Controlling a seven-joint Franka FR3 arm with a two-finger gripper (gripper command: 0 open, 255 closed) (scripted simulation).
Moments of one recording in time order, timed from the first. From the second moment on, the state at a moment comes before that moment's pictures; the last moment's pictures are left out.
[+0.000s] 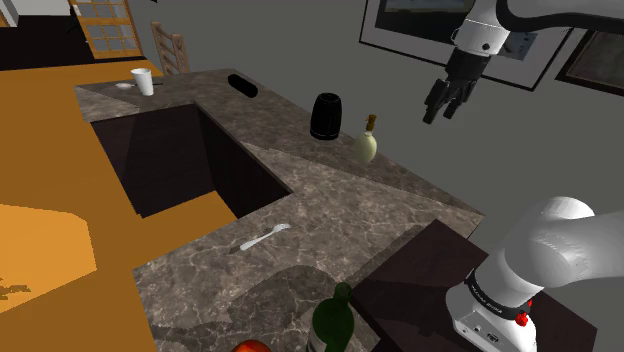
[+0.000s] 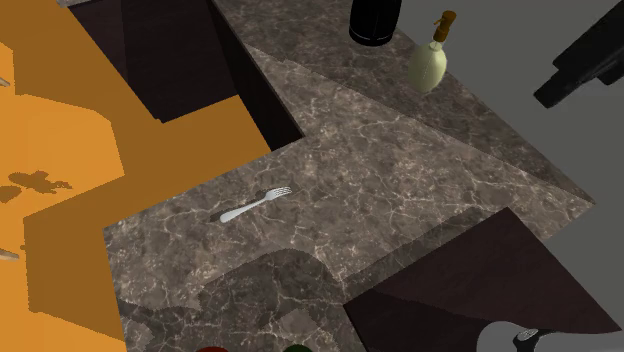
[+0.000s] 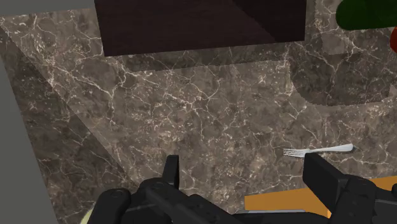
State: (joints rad) arm -0.02 -0.78 -0.07 -2.32 0.00 1.60 0.00
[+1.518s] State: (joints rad) arm -0.02 -0.42 0.30 -2.58 0.31 2.21 0.69
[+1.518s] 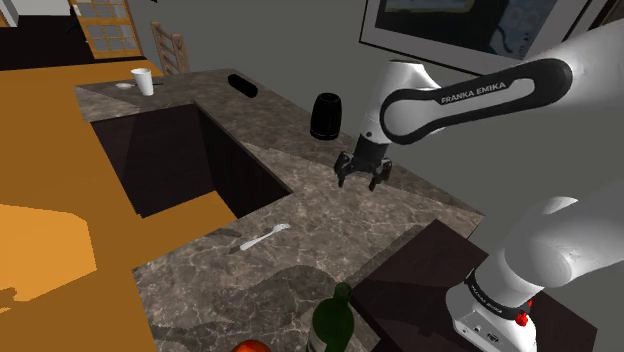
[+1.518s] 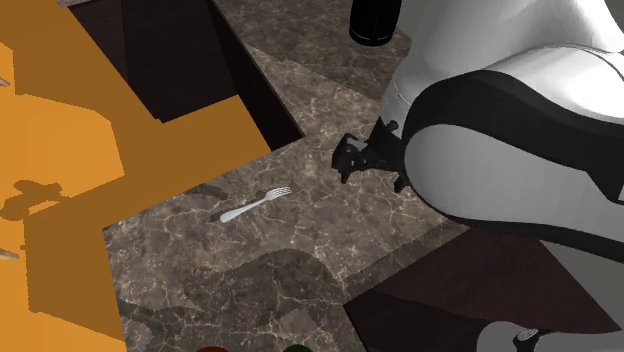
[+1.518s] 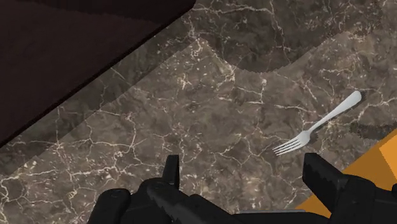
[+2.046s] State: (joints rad) arm -0.03 -0.10 0.41 -2.49 0.31 2.47 0.97
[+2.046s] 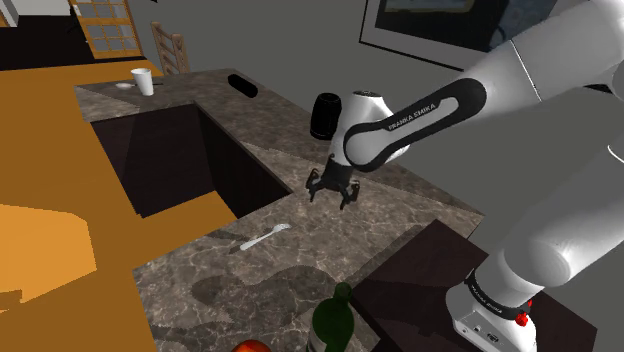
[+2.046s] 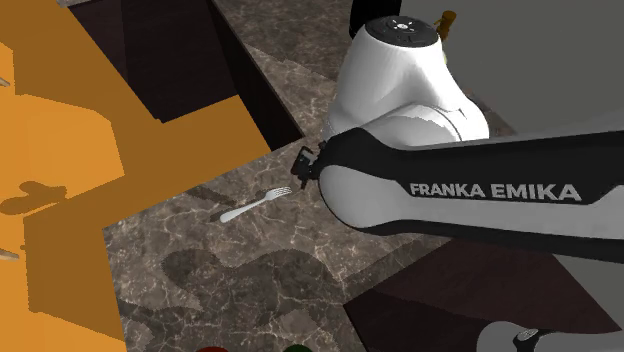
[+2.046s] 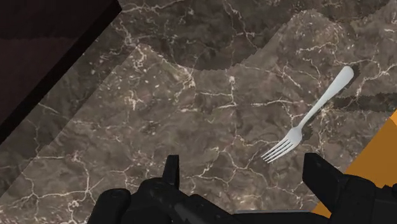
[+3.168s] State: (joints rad) arm 0.15 0.60 0.29 -2.02 0.12 2.75 1.53
